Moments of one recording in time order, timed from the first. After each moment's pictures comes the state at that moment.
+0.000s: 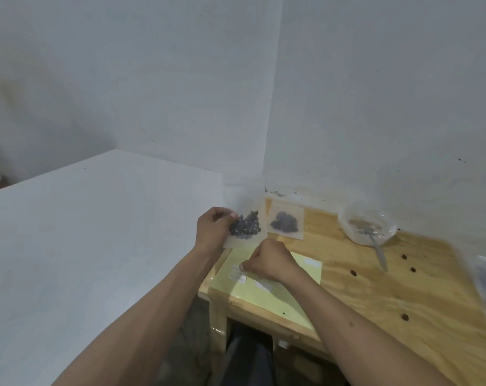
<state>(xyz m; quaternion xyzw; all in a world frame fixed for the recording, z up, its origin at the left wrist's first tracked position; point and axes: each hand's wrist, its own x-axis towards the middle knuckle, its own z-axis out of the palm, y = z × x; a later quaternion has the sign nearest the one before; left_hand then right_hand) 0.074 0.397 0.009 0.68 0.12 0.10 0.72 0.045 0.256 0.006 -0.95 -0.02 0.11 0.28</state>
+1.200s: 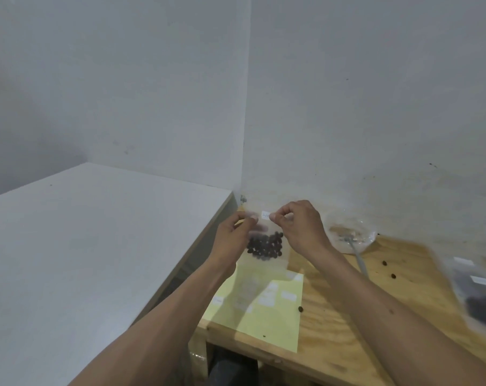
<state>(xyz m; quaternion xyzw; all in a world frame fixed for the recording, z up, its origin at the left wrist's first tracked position) 0.083 0.325 0.028 0.67 -0.03 0.01 0.74 0.089 0.162 0.057 -0.91 -0.03 -0.16 0.39</state>
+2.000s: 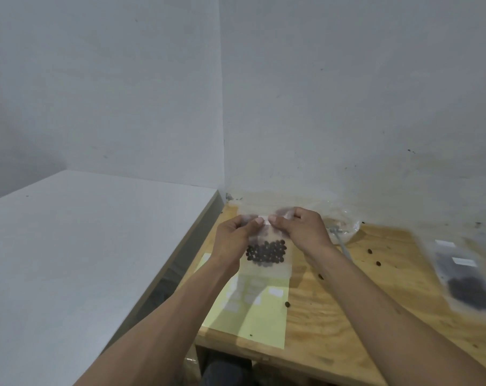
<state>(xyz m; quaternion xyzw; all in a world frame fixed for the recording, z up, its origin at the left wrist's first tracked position) 0.086 0.288 0.024 0.64 -0.02 -0.02 0.77 0.088 0.127 0.034 -0.76 0.06 -0.10 0.64</state>
